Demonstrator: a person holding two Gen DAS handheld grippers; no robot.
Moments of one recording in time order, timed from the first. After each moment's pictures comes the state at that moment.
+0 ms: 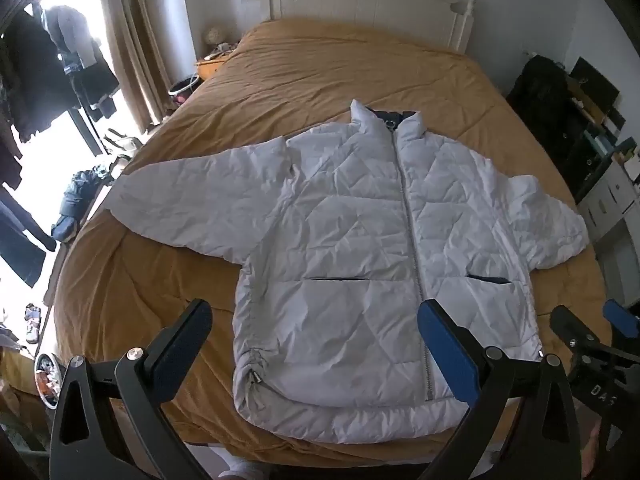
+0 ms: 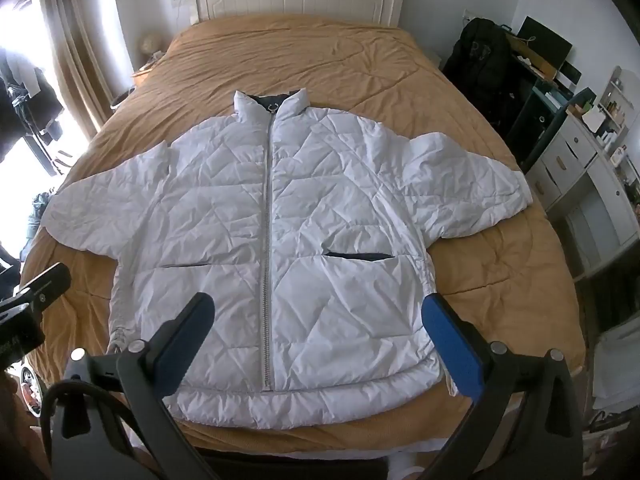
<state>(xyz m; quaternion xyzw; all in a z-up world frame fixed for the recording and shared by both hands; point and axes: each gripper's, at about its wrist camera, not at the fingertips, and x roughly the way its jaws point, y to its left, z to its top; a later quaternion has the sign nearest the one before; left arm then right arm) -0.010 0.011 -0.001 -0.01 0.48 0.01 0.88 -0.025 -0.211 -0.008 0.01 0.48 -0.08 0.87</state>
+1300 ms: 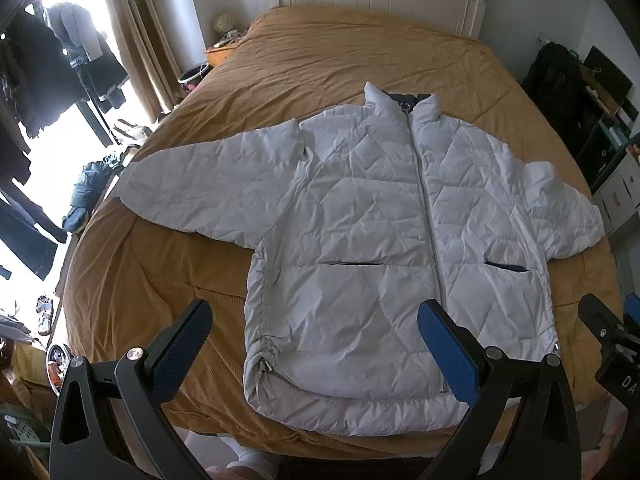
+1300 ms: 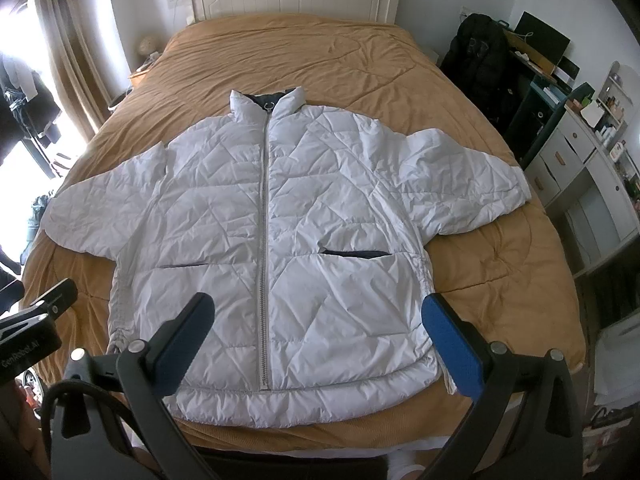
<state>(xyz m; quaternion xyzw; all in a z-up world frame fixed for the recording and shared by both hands) -0.001 0.009 -0.012 0.00 0.51 0.03 0.86 -0.025 -0.213 -0.008 0.01 0.48 -0.08 0.87</state>
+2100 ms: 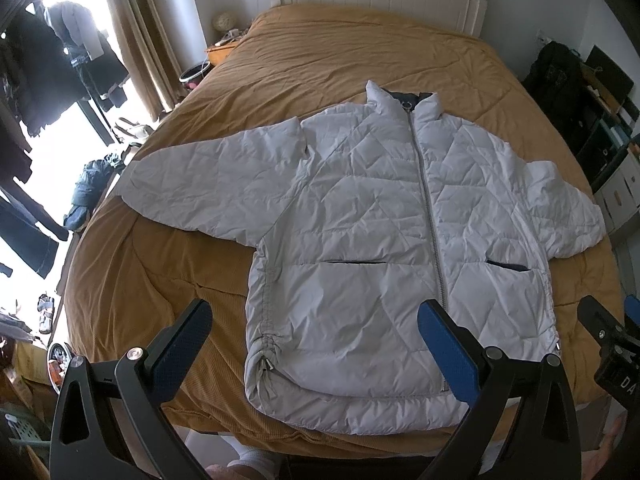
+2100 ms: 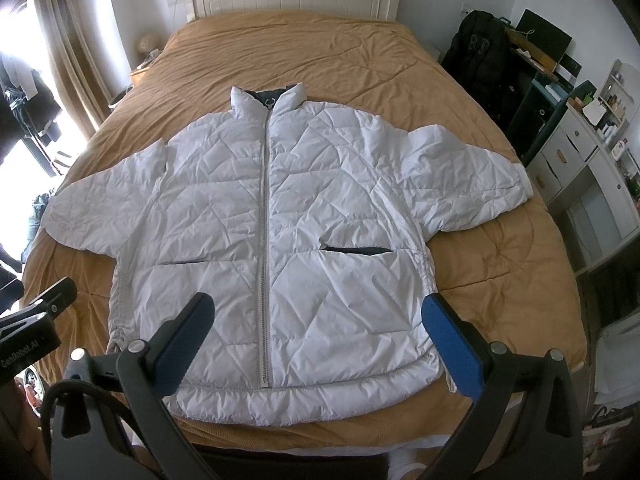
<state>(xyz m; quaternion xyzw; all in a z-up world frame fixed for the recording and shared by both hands) -0.001 0.009 -0.013 0.00 0.51 0.03 0.86 -0.025 -0.213 -0.010 0.02 0.48 -0.08 0.87</state>
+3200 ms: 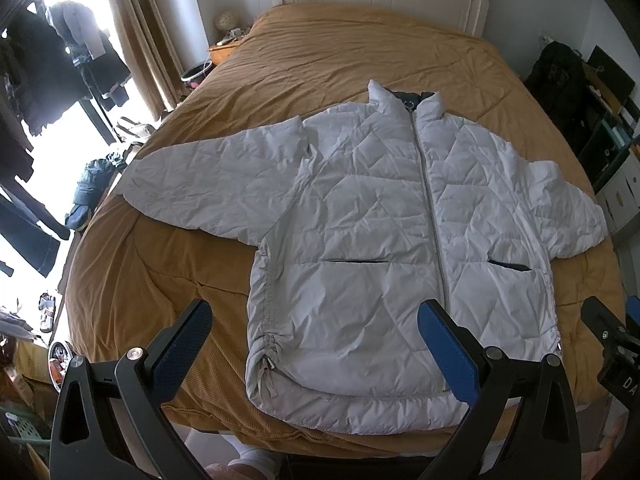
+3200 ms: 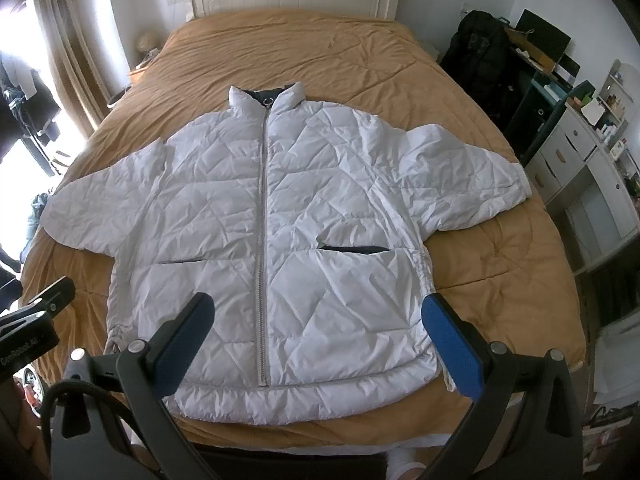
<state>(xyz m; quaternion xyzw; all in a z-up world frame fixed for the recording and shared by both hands) -0.001 0.012 -0.015 0.00 0.51 0.03 0.86 -0.025 -0.217 -0.007 0.02 0.48 -0.08 0.87</state>
